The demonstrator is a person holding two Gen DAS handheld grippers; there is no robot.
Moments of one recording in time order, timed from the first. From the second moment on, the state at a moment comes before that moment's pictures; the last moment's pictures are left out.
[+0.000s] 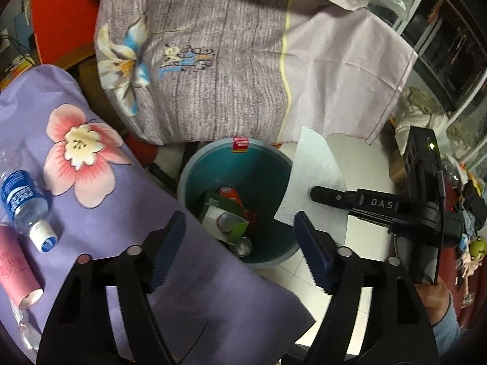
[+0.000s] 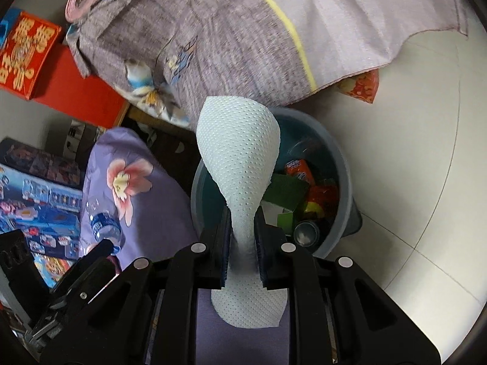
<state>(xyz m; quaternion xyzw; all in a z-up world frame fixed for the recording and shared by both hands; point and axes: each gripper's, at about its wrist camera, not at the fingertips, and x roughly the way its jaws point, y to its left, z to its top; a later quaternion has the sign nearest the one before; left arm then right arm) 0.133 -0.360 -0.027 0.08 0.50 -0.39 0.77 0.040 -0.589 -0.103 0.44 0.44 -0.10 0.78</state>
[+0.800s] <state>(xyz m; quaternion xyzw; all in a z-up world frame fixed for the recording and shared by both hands) 0.129 -0.279 -0.018 0.05 0.48 -0.38 0.79 0.053 -0.537 -0.077 0.42 0.46 -0.11 0.78</state>
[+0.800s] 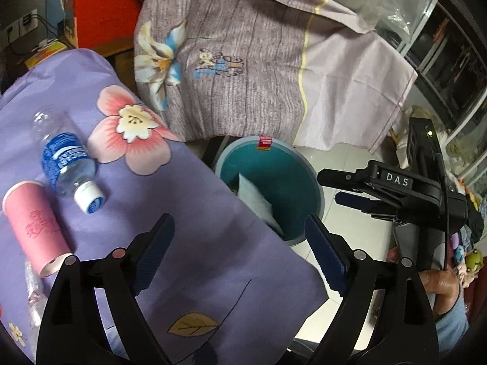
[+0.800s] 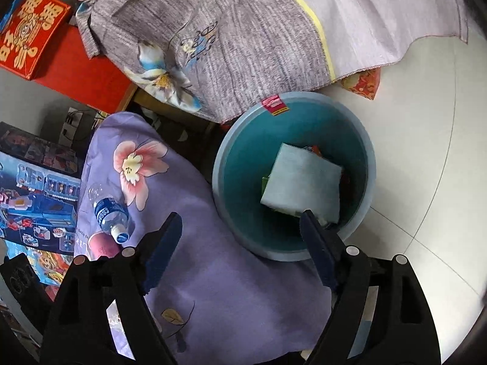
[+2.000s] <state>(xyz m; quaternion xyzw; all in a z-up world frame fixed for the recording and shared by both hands) 0.145 -0.085 -0.026 -0.05 0.49 -0.23 0.84 0.117 -0.385 -0.044 0.32 0.52 -0.01 0.79</state>
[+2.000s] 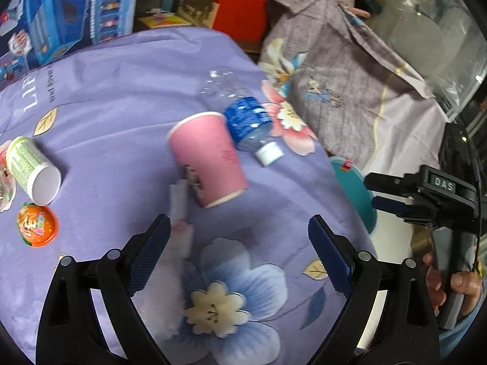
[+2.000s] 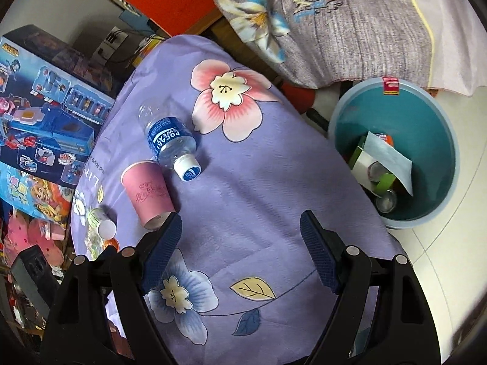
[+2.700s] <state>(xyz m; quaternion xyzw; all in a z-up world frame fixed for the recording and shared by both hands) 0.216 -0.105 -0.057 -0.05 0.54 -0.17 0.82 0.147 -0.407 -0.085 0.34 0.55 -0.03 0.77</state>
